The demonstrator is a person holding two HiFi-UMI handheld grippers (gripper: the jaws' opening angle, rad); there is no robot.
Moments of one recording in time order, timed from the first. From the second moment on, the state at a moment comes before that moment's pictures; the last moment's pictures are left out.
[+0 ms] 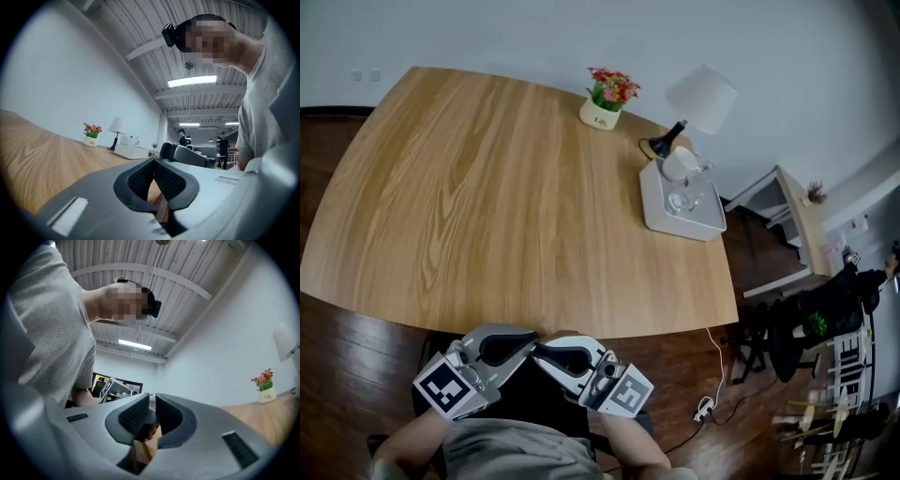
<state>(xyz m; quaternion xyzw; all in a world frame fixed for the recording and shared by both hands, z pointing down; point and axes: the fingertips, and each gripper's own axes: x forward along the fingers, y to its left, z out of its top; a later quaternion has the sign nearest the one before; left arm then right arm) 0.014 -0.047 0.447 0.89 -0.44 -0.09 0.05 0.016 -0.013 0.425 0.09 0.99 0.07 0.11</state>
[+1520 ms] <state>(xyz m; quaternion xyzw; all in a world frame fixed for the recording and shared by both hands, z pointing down) 0.029 -0.049 0.466 0.90 -0.44 -0.05 0.05 0.027 -0.011 0.438 0.09 0.99 0.09 0.08</state>
